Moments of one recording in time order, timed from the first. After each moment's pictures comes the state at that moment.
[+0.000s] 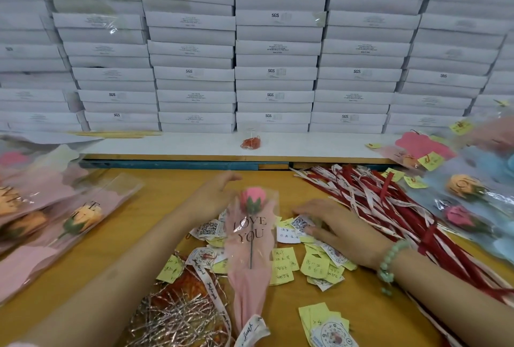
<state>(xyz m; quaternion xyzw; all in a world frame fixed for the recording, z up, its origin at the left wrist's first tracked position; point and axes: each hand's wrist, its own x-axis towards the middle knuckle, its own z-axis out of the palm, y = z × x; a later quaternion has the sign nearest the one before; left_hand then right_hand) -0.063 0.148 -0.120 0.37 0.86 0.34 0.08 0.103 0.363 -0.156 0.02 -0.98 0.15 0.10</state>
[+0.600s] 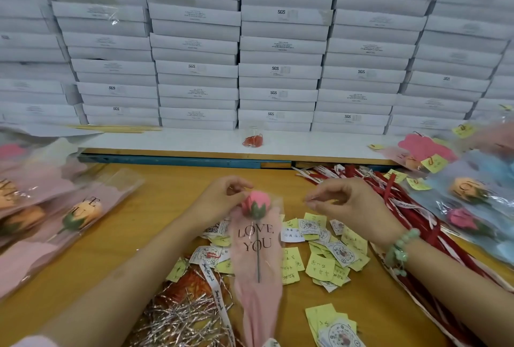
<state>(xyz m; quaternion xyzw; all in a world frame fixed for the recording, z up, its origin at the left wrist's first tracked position) -0.072 0.154 -0.143 0.36 0.79 0.48 0.12 0.103 0.346 -0.117 -0.06 -0.87 0.43 0.22</state>
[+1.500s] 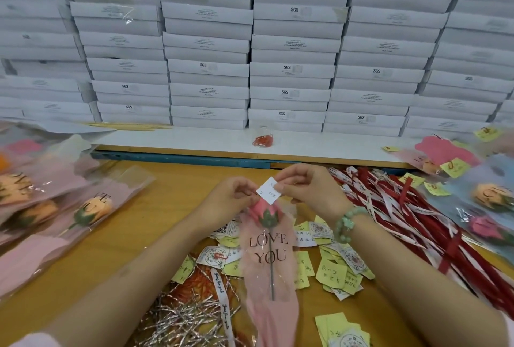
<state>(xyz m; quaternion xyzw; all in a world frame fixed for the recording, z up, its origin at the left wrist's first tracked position) -0.076 0.152 -0.150 0.37 0.75 0.53 0.14 0.032 0.316 -0.119 -0.07 -0.81 0.55 0.19</state>
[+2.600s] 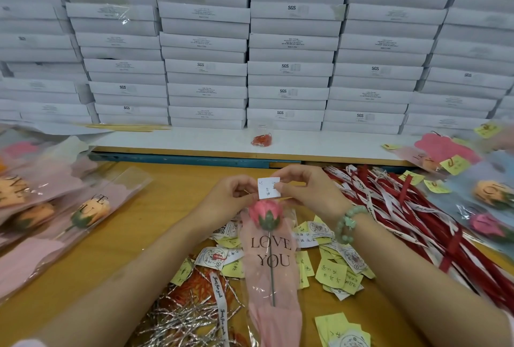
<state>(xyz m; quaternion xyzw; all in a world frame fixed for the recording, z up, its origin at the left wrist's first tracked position) -0.071 0.153 -0.147 0.38 0.72 0.57 0.15 0.031 0.315 -0.123 -0.06 -0.79 0.58 0.17</state>
